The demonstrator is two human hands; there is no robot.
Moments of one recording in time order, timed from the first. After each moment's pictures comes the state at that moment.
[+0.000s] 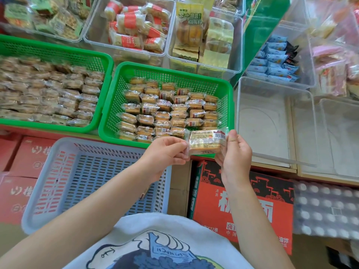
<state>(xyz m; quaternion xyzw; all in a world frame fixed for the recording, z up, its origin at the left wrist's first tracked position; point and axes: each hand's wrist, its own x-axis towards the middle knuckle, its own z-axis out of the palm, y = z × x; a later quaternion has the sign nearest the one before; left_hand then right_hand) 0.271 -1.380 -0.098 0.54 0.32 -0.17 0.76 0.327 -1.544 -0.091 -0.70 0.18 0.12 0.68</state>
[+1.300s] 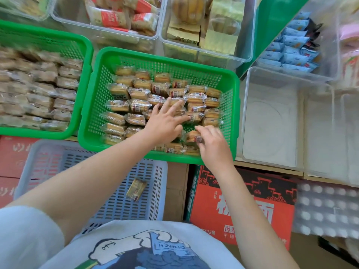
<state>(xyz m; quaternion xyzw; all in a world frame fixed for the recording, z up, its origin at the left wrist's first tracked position) 0.398 -1.340 -0.230 0.96 -0.02 -0.23 0.17 0.398 -1.538 -0.199 -0.94 -0.24 0.15 0.18</state>
